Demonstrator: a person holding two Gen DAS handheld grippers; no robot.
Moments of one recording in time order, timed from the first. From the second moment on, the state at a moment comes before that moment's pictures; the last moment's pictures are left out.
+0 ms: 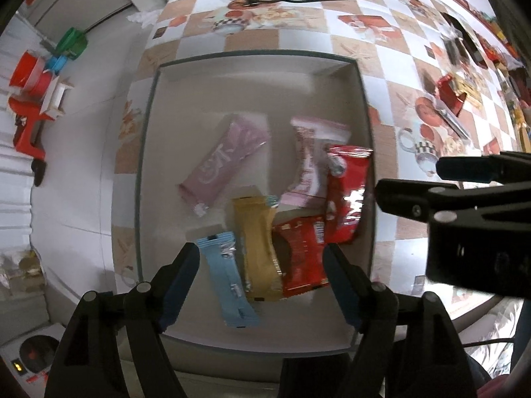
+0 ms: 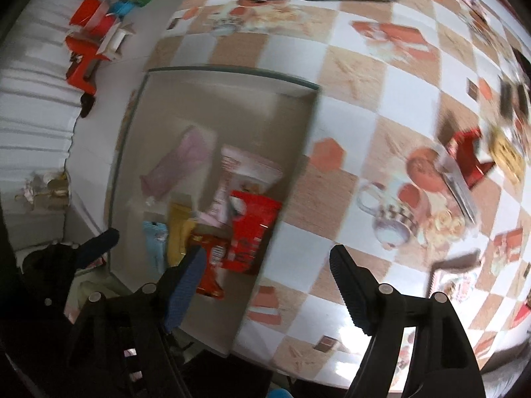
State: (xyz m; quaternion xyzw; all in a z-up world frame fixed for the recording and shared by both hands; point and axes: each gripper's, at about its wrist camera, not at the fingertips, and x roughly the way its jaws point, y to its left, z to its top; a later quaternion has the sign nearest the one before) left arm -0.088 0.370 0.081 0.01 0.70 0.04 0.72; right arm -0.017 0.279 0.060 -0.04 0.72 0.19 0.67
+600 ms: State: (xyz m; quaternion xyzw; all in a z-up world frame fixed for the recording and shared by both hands) left arm -0.070 0.293 0.089 0.07 0.69 -0.01 0.72; right arm -0.006 0.150 0.075 0.01 0.69 0.08 0.72
